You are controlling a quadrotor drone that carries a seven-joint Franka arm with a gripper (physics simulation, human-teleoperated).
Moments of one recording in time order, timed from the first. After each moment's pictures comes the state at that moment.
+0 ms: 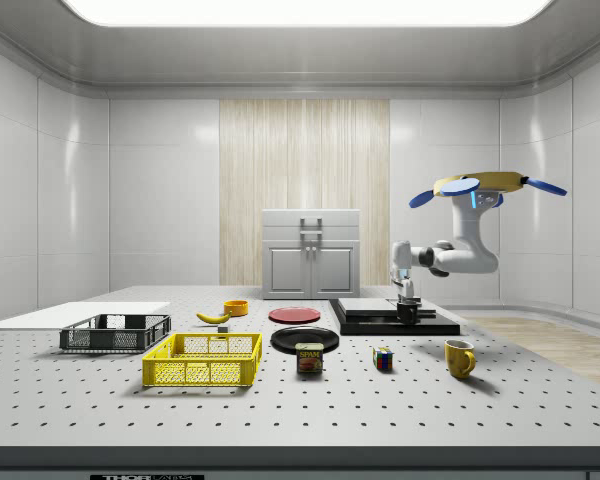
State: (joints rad) arm -1.18 -1.53 1.65 -2.88 -1.51 1.51 1.70
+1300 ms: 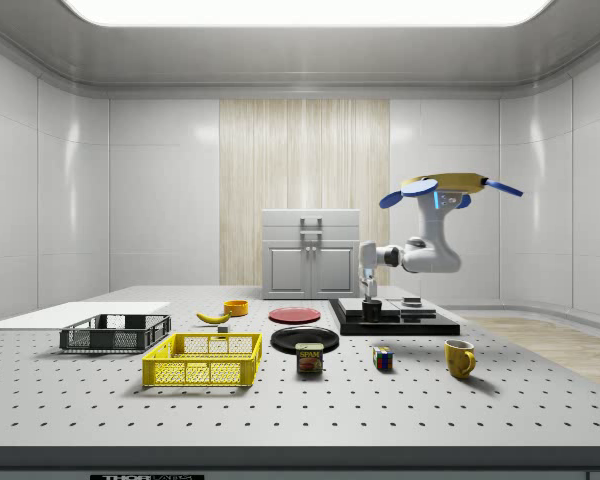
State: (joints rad) arm -1.17 -1.59 1.66 -2.88 -1.48 1.57 1.70
